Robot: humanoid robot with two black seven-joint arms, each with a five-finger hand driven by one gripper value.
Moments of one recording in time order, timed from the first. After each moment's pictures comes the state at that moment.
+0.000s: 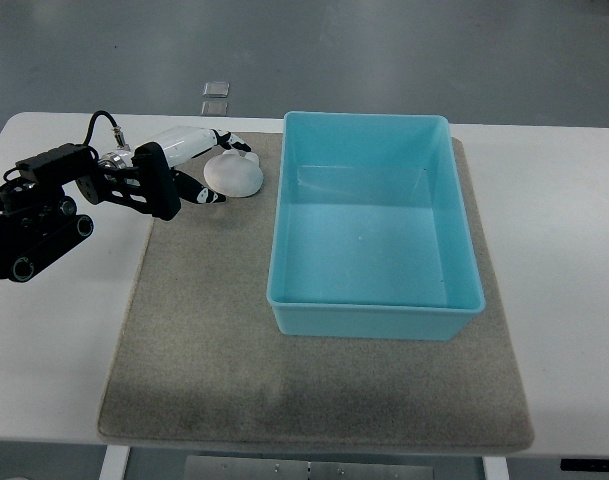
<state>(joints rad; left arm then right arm) -0.89 0.45 -0.44 -0.81 1.59 0.07 -0.38 0.00 0.00 0.06 0.12 -0.12 0.19 0.04</state>
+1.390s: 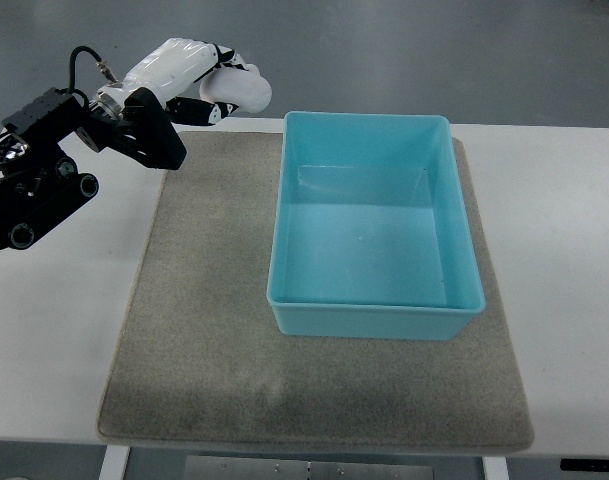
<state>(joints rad) -0.95 0.48 -0.56 -1.00 1.62 0.24 -0.38 0.00 0.00 0.06 0.12 -0.12 0.19 0.04</state>
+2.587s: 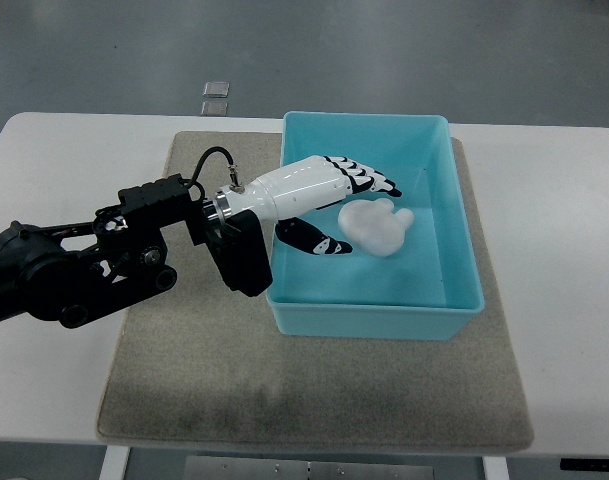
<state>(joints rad) -0.91 0.40 -0.29 -1.25 1.62 0.24 -0.38 0.00 0.00 0.06 0.12 -0.12 0.19 0.04</state>
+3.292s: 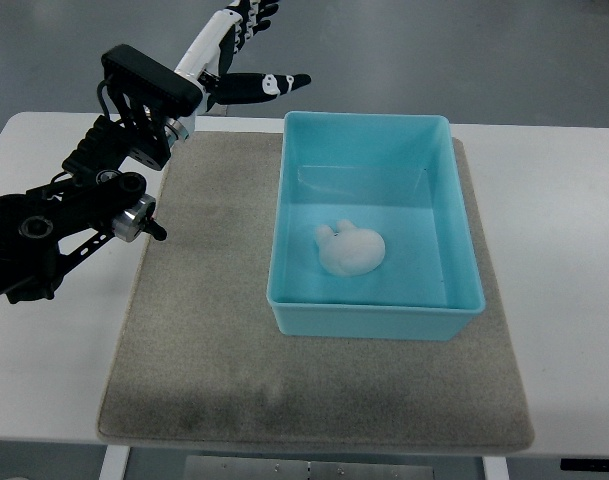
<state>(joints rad) -0.90 0.42 -0.52 -1.20 0.57 0.36 -0.38 0.00 0.00 0.06 0.12 -0.11 0.19 0.04</state>
